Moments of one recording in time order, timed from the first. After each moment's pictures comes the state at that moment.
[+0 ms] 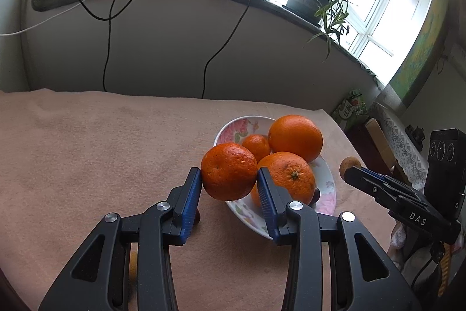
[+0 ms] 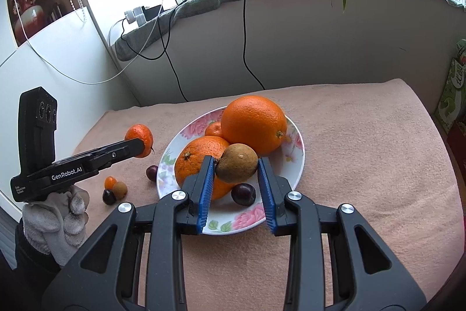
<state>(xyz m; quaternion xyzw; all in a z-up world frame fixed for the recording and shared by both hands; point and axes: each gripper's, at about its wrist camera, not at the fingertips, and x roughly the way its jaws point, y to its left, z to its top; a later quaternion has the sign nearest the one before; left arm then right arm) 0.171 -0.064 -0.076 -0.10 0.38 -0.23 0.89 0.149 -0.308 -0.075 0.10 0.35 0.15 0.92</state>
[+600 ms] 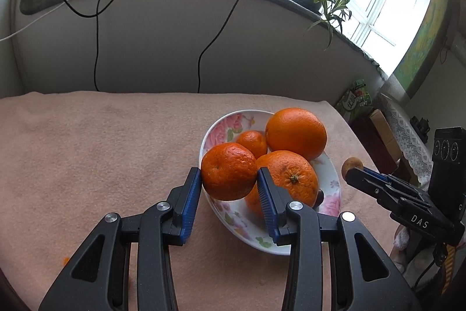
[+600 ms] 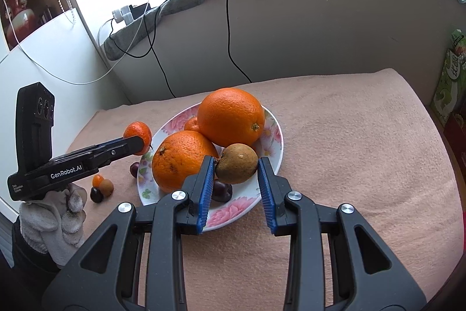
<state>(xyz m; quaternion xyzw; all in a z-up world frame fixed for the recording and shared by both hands) 0.183 -0.085 -0.083 -0.08 0.39 -0.23 0.89 0.157 -0.321 -0.087 0.10 0.36 0.14 0.92</state>
